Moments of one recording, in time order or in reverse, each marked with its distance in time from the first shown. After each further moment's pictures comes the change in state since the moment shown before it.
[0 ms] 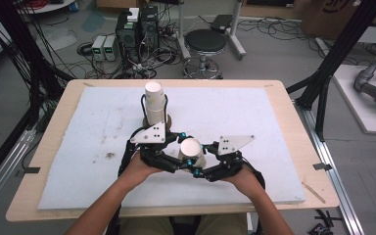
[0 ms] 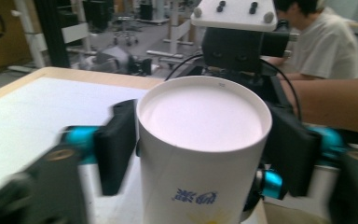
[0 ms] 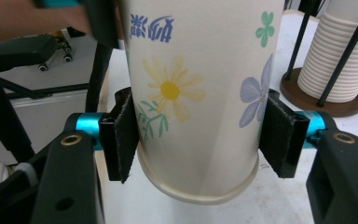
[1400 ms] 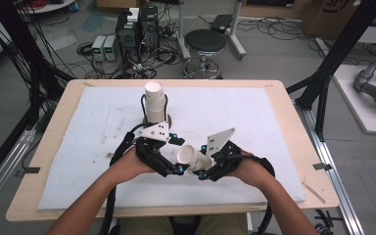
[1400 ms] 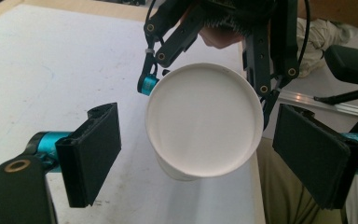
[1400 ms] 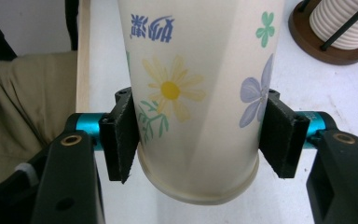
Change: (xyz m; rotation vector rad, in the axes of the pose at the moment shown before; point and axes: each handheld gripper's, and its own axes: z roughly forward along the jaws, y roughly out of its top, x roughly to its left) left arm 0.006 0.012 -0.008 0.316 -0.036 -0.003; right arm -0.001 0.032 0.002 0.441 -0.019 -0.179
